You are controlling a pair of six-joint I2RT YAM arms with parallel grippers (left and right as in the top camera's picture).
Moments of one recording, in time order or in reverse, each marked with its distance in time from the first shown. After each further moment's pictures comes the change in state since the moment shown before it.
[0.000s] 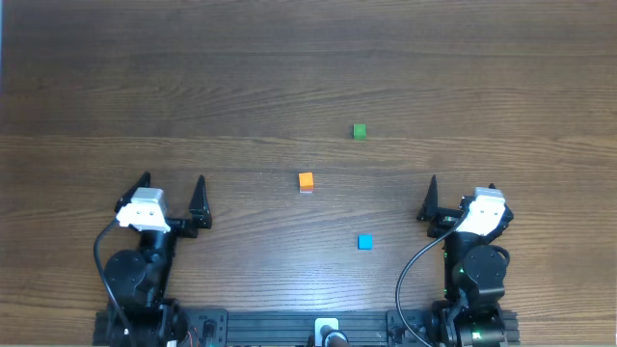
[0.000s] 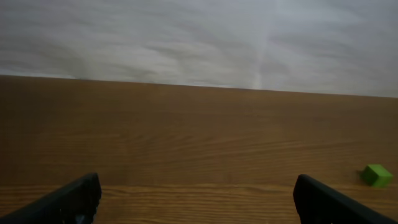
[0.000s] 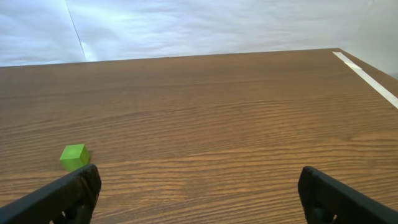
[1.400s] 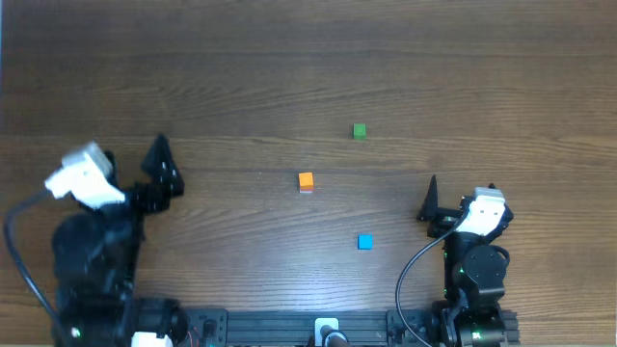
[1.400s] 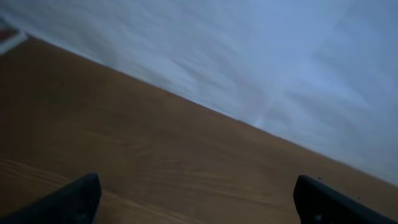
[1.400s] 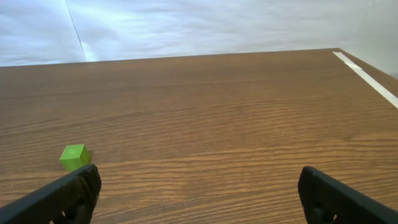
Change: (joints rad) left arm -0.039 0.409 0.587 -0.300 -0.165 -0.304; right arm 0.000 0.000 0.000 0.000 0.000 0.000
